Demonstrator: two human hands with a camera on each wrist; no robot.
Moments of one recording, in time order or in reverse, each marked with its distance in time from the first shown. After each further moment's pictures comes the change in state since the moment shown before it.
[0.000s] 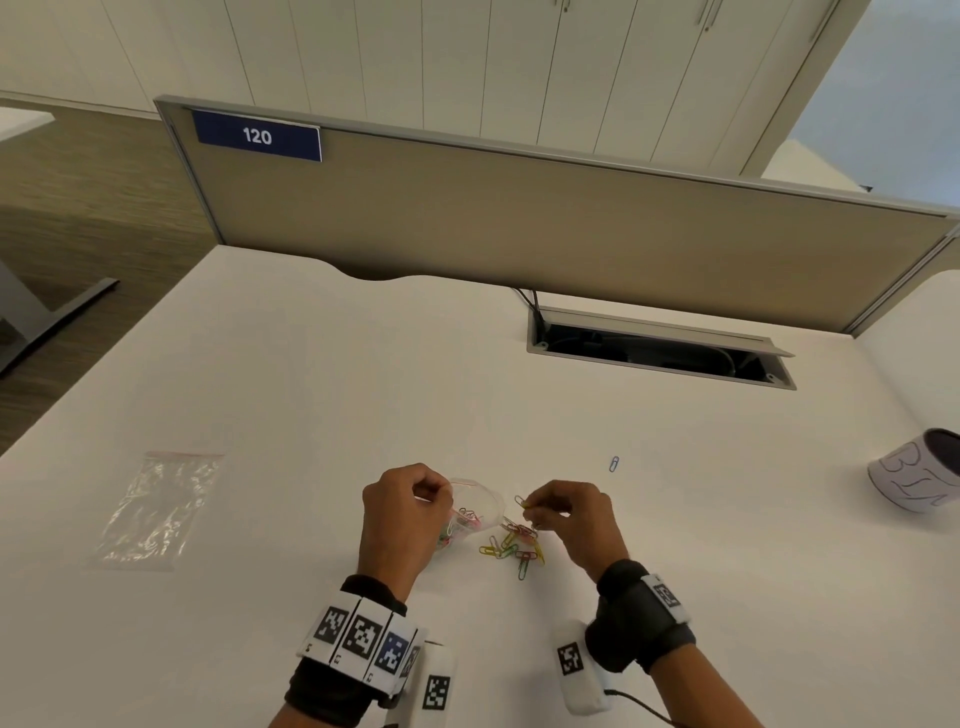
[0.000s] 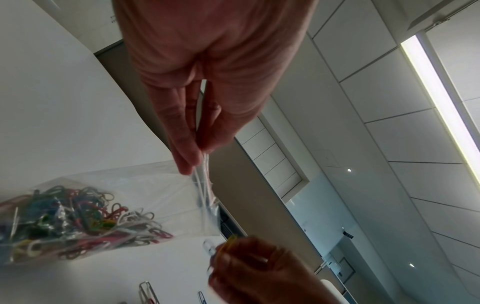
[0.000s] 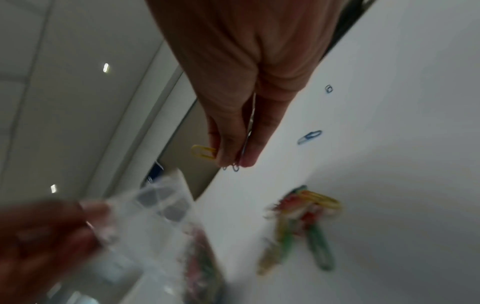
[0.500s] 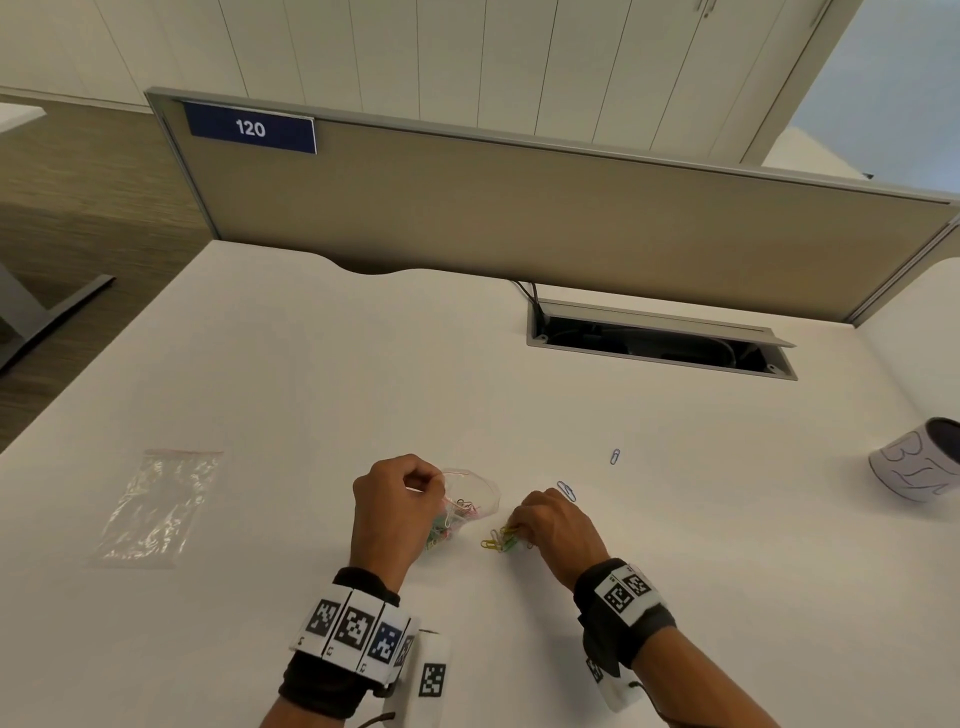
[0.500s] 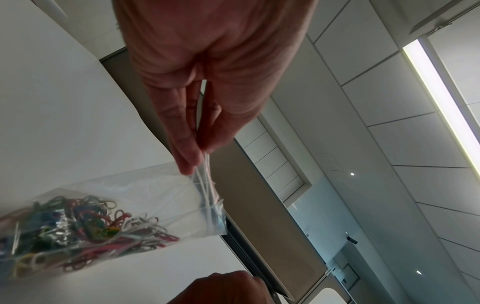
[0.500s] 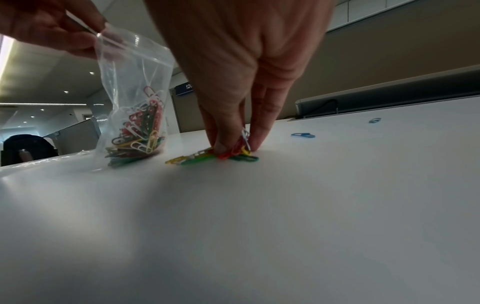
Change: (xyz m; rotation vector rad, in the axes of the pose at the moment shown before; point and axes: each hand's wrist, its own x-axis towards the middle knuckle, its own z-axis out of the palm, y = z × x) left_hand 0.005 -0.003 -0.006 0.008 0.032 0.012; right_hand -0.001 0.021 0.023 -0.834 -0.244 -0.315
